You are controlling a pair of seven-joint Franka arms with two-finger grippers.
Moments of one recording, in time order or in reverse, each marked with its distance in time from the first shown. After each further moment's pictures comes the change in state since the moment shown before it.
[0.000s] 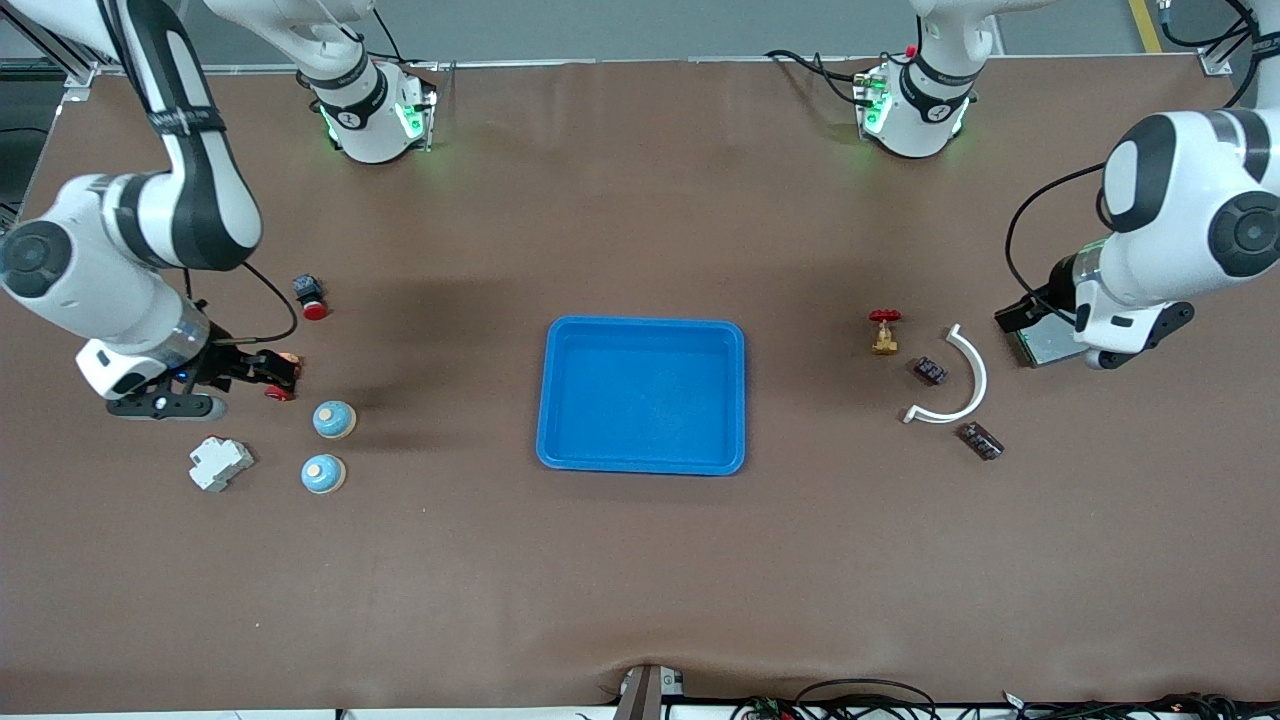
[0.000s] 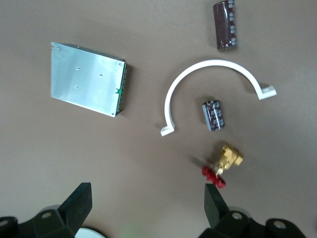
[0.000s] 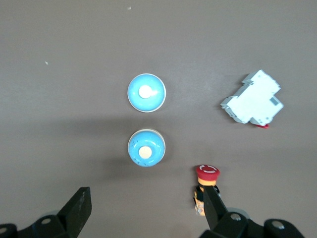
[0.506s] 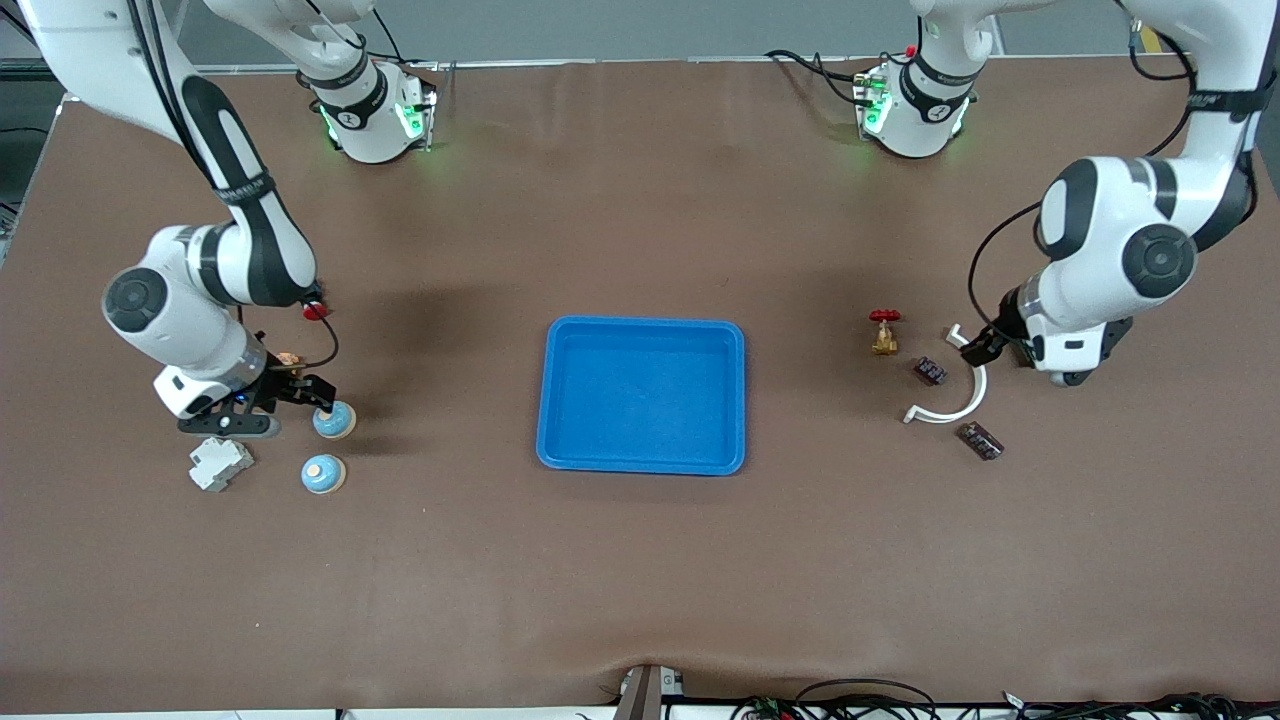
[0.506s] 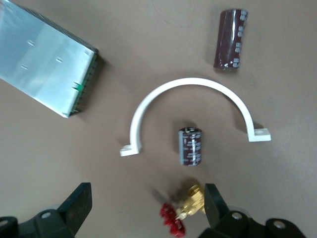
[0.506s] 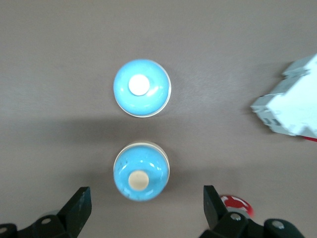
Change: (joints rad) left arm -0.017 0.124 -0.032 -0.081 0.000 0.267 -0.307; right arm 0.005 0.195 0.002 -0.059 -0.001 0.273 -0.003
